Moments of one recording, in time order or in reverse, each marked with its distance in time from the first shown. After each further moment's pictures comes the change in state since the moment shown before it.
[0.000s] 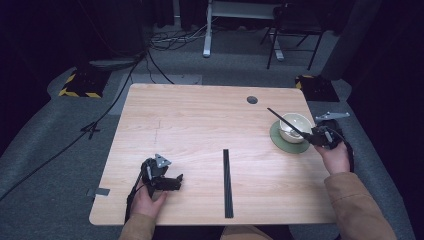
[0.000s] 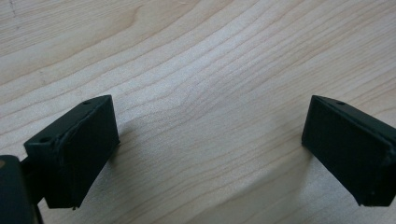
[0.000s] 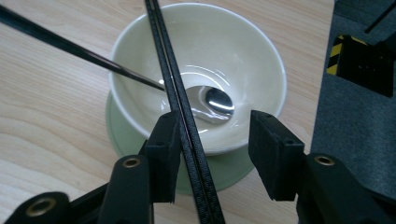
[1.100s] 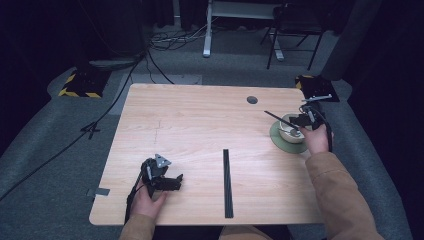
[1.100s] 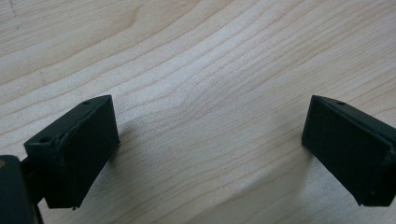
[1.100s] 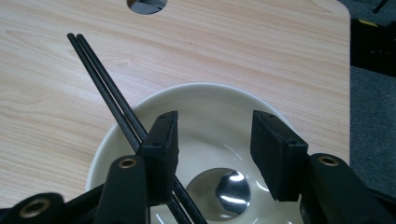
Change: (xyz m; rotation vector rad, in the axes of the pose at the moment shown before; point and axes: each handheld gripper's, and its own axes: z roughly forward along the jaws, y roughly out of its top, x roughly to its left) left arm 0.000 0.000 0.000 -0.004 0.000 0.000; right arm 0.000 0.056 0.053 0.012 0.005 0.114
